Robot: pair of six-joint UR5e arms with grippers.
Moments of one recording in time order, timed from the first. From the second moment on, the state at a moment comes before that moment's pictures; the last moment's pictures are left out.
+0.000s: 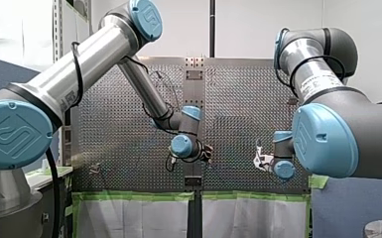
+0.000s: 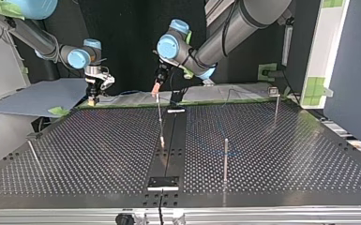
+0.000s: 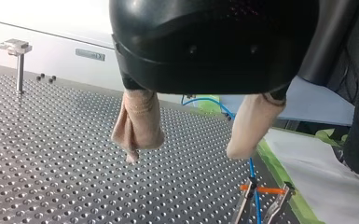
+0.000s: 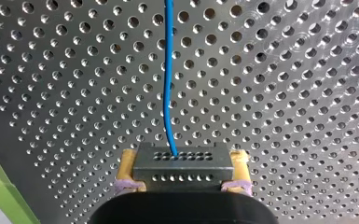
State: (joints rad) left arm -0.67 -2.34 -1.62 -2.59 -1.77 -1.63; right arm 1.76 -0.63 1.62 -0.93 1.56 1.68
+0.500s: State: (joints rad) left arm -0.67 -2.34 -1.62 -2.58 -1.77 -1.64; right arm 1.76 -0.63 1.62 -0.94 1.56 1.68
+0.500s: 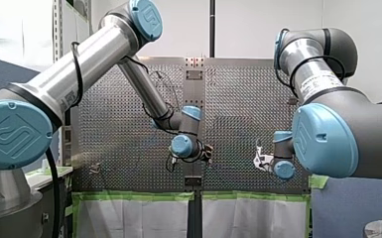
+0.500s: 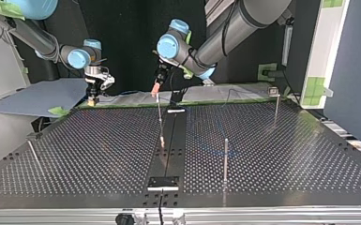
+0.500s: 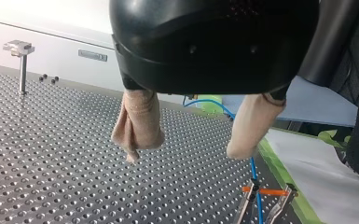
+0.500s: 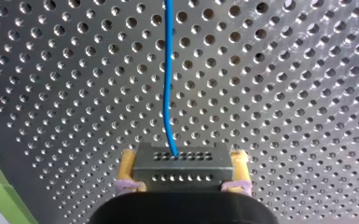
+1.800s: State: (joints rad) left arm -0.63 -2.17 -1.78 -2.64 -1.97 -1.84; right arm 1.76 -0.62 1.61 -0.90 1.56 1.68
